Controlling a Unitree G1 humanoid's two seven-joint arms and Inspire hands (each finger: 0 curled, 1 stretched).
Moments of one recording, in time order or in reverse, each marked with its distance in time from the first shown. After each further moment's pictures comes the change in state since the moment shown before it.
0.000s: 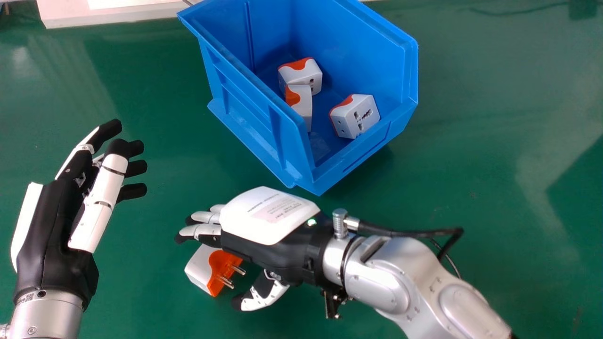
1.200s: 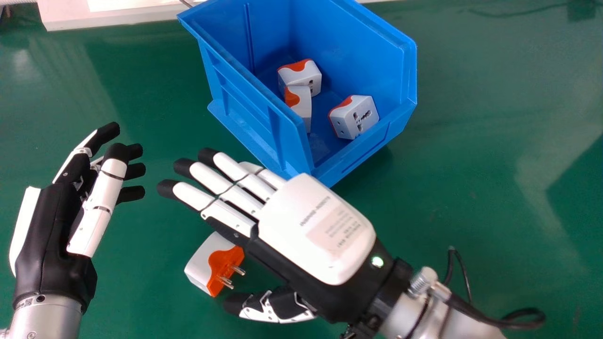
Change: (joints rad) left arm 0.011 -0.005 0.000 0.032 0.000 -0.054 0.002; right arm 0.340 -0.097 -0.110 -0.218 -0.050 -0.289 -0.533
